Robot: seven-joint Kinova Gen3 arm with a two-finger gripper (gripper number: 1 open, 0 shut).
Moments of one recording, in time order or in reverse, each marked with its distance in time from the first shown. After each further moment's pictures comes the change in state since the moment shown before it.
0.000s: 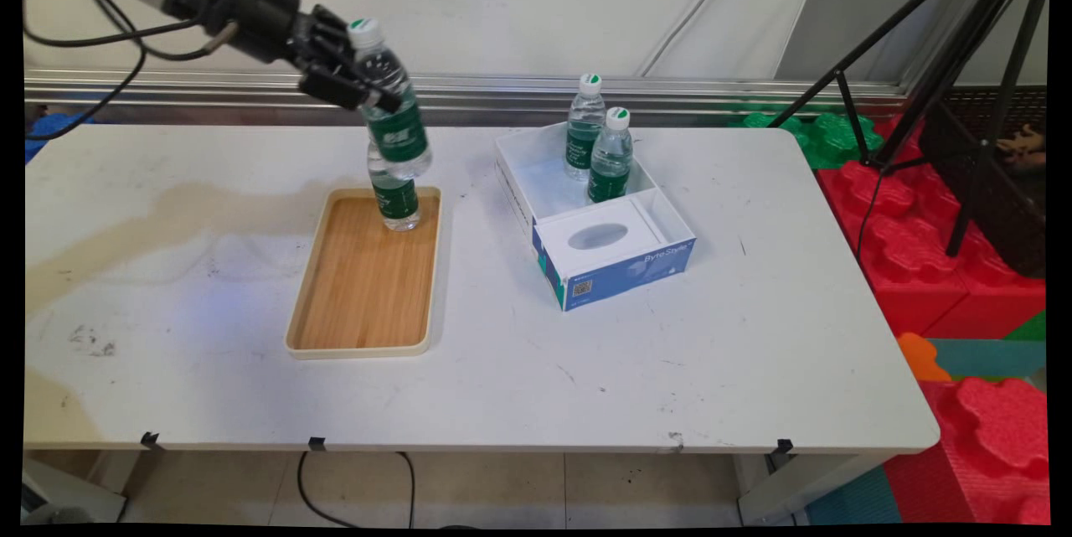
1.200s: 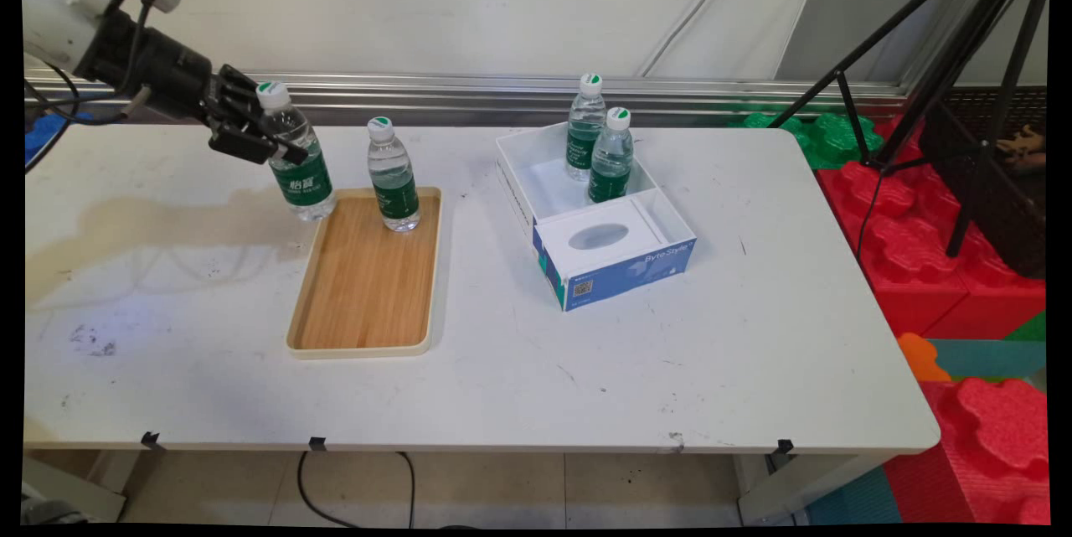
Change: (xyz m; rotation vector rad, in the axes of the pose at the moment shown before) arm -0.106 -0.014 -0.039 0.089 -0.142 -0.090
